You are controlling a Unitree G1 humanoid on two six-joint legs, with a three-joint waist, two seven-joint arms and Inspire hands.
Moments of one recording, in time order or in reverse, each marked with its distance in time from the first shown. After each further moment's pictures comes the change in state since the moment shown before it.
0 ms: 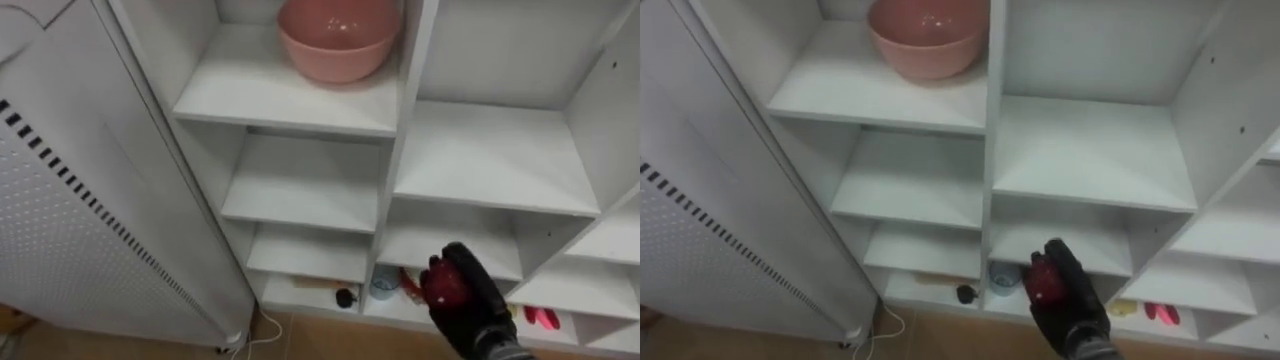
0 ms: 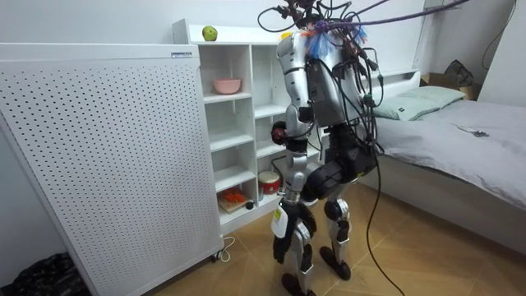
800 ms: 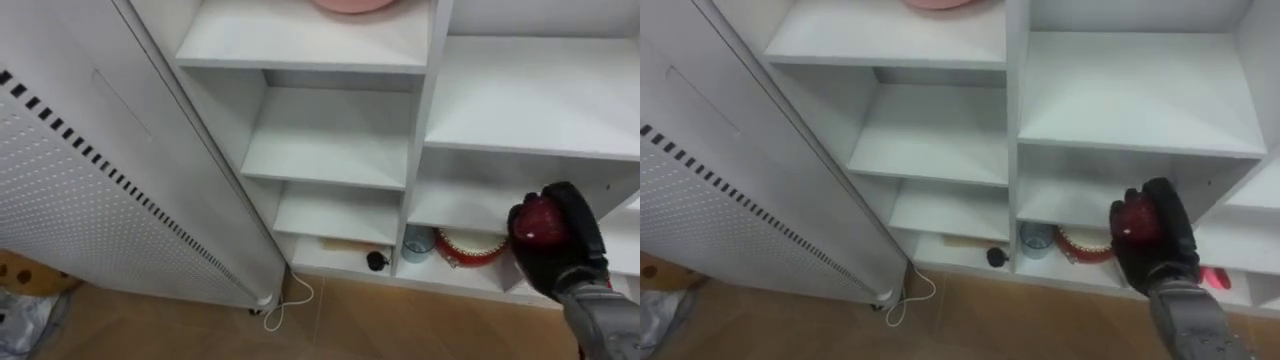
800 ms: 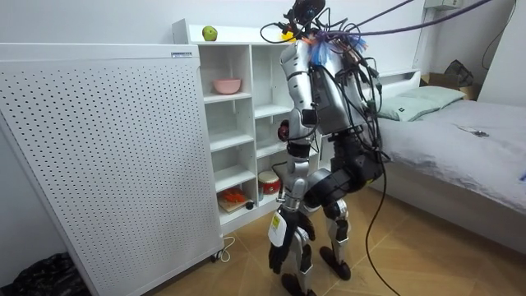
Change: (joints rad) left arm 0.007 0.048 -0.055 -0.102 -0.068 -0.023 -0.006; right arm -0.136 -0.206 -0.166 0.042 0.116 -0.026 -0.033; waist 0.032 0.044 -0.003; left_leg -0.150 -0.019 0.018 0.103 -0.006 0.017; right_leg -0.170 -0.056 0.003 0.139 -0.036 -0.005
